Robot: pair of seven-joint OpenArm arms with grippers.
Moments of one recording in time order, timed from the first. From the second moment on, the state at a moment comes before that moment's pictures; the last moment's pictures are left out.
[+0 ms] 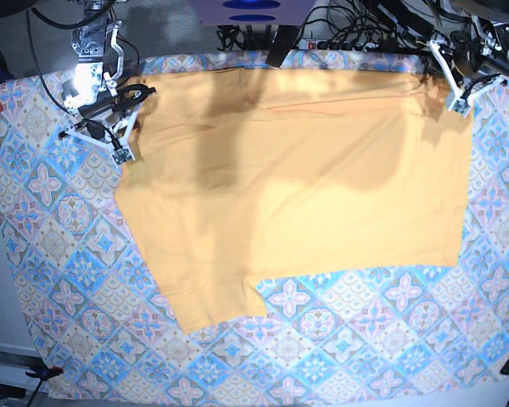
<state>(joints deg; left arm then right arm) 35.1 -16.5 -33.1 106.8 -18.8 -38.4 70.4 -20.6 6.6 9.8 104.0 -11.6 26.1 -58.2</state>
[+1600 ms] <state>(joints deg) 12.7 -14.0 -41.5 104.4 -14.2 -38.7 70.2 -12.6 6.6 11.9 107.3 -11.4 26.2 -58.8</state>
